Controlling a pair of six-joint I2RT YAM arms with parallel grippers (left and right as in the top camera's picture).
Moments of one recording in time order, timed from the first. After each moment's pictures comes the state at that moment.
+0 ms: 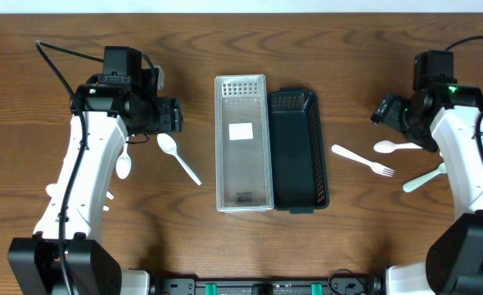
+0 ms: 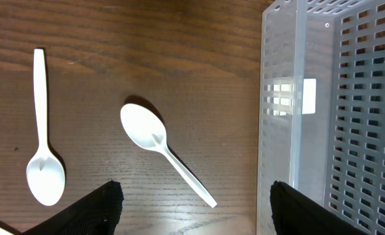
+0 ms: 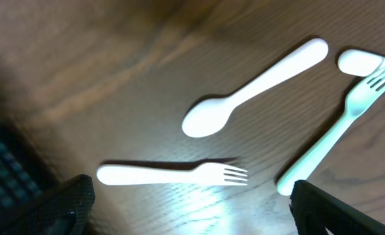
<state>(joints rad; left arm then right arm) -0.05 1.57 1.35 -1.00 0.18 -0.12 -0.10 1.63 1.31 -0.99 0.09 0.42</state>
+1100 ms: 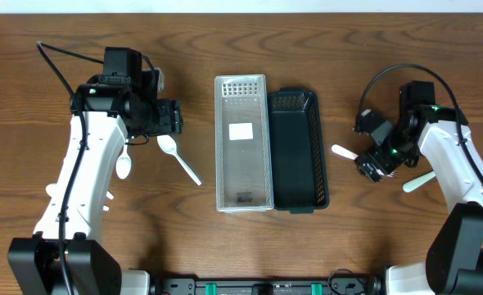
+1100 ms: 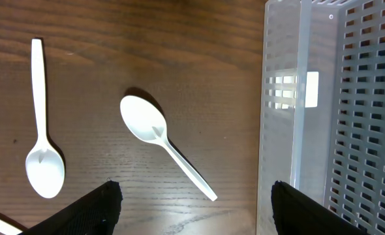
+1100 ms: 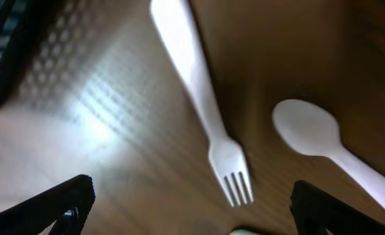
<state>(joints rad) -0.05 1.57 1.35 -1.02 0.18 -0.12 -0.09 1.63 1.11 -0.98 -0.11 -0.77</state>
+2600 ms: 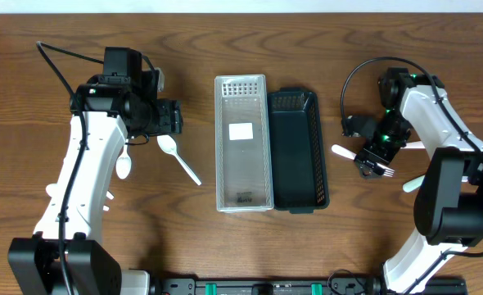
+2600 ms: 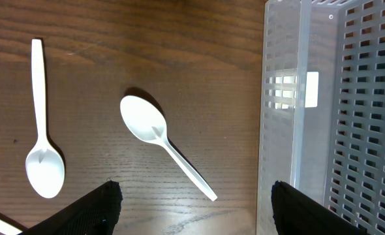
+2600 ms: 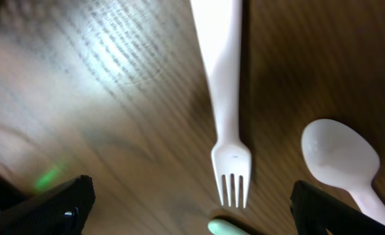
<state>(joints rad) -0.05 1.57 1.35 -1.02 0.18 -0.12 -0.04 1.93 1.37 -1.23 0.01 -0.93</state>
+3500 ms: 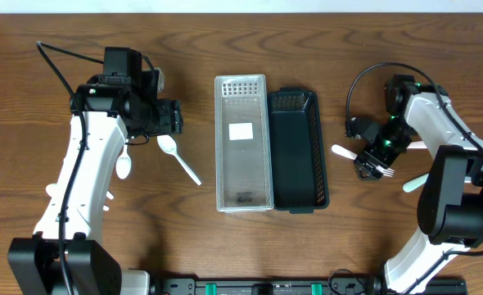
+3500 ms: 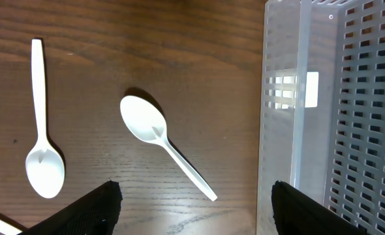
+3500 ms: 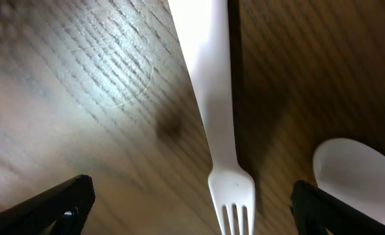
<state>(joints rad) -0.05 1.57 1.35 -1.02 0.18 -0.12 -0.08 1.93 1.27 -1.11 -0.06 -0.91</state>
